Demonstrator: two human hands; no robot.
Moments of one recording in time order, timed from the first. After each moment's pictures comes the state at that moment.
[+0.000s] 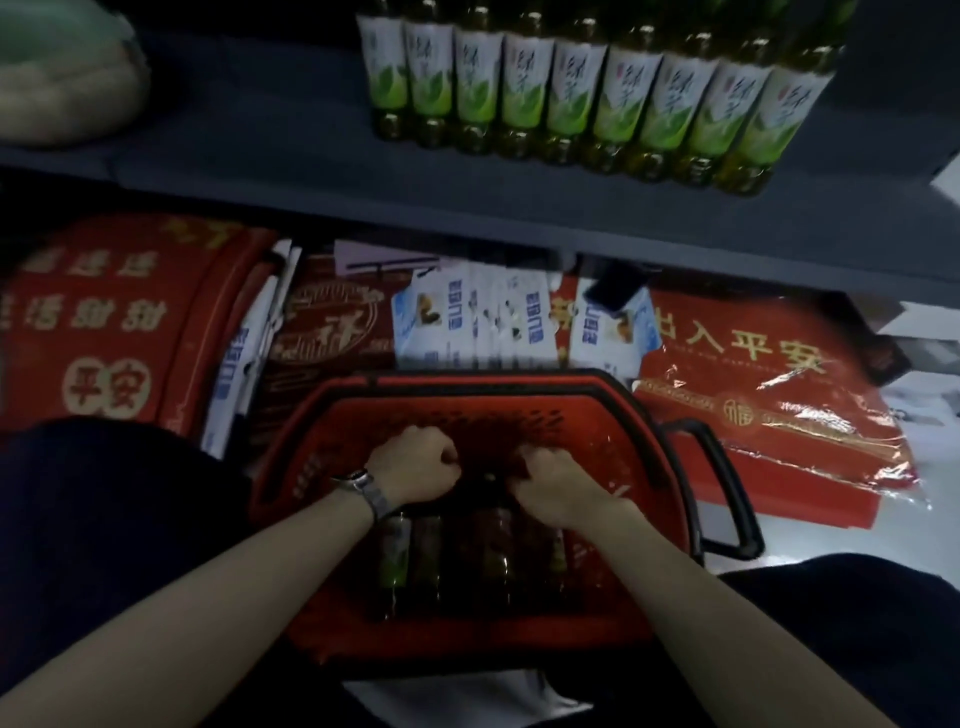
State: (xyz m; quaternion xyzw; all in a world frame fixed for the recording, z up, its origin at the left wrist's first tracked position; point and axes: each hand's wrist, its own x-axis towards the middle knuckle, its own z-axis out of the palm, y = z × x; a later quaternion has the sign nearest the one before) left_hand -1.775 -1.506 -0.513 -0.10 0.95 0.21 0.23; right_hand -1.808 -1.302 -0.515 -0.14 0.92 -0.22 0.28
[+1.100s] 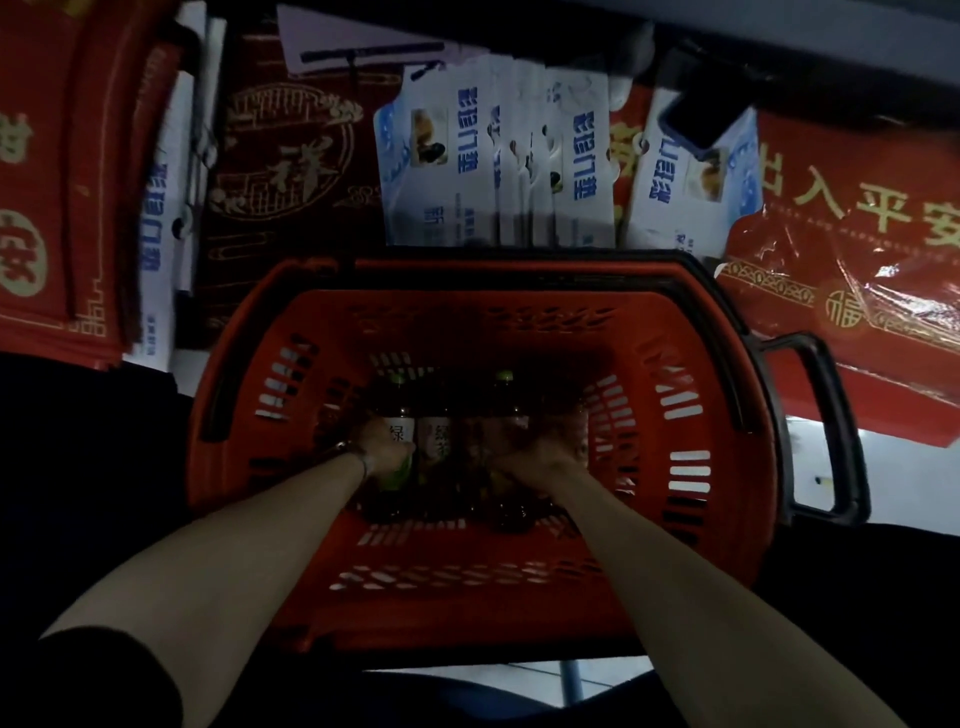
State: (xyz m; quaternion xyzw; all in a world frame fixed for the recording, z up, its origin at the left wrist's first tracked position) left_hand -1.745 -1.555 -0.726 -0.36 0.78 0.36 0.37; right_hand -1.803 -1.322 -0.692 0.11 0.84 -0.25 0.47
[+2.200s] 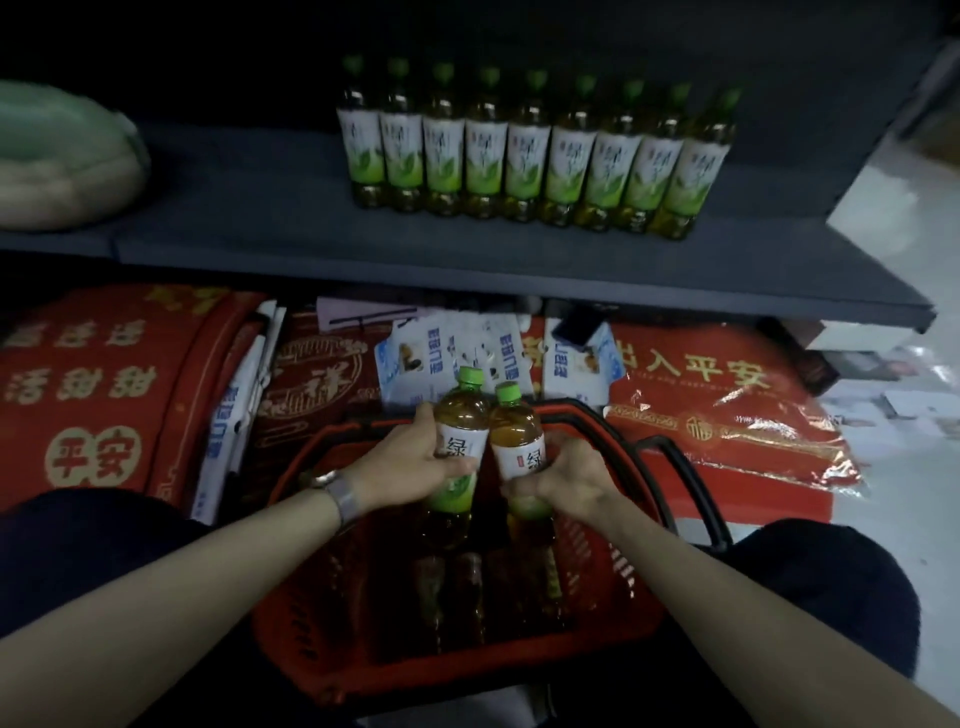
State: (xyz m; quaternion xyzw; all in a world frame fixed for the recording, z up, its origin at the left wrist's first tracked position) left_hand -1.770 -1.520 -0.442 -0.01 0.90 0.41 0.14; right_hand -1.810 -1.281 -0.473 -0.02 0.90 -0.40 0.18
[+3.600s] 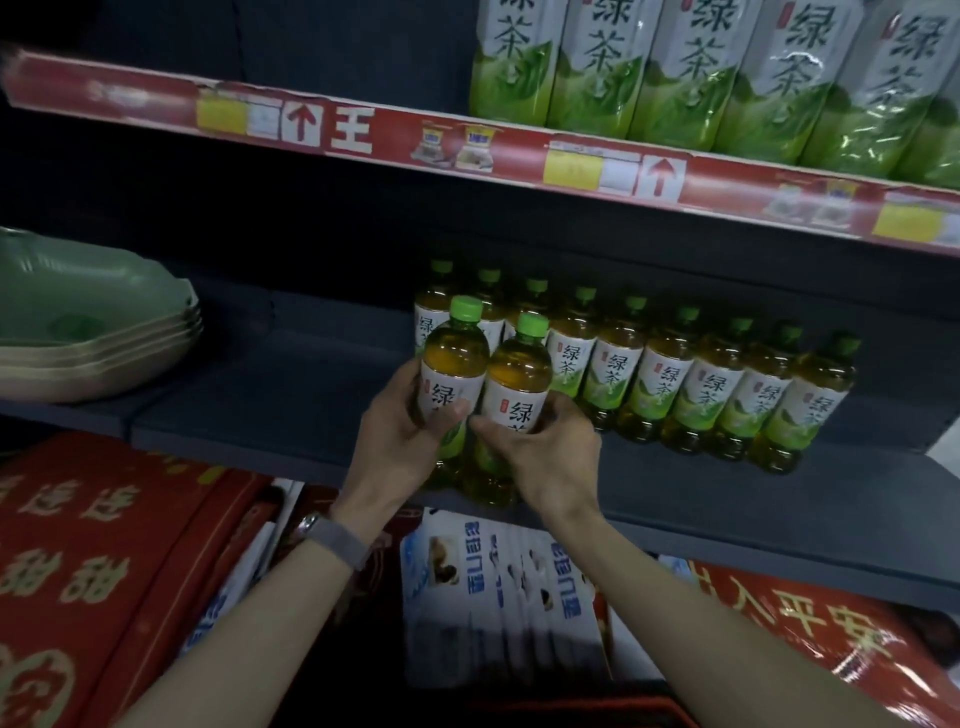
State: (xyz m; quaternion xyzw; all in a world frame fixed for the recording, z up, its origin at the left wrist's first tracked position) left_hand -1.968 -1.650 -0.324 0.02 0.73 0.63 -0.26; right_hand -2.010 -1.481 -0.317 -0.08 0.81 -0.56 -0.12
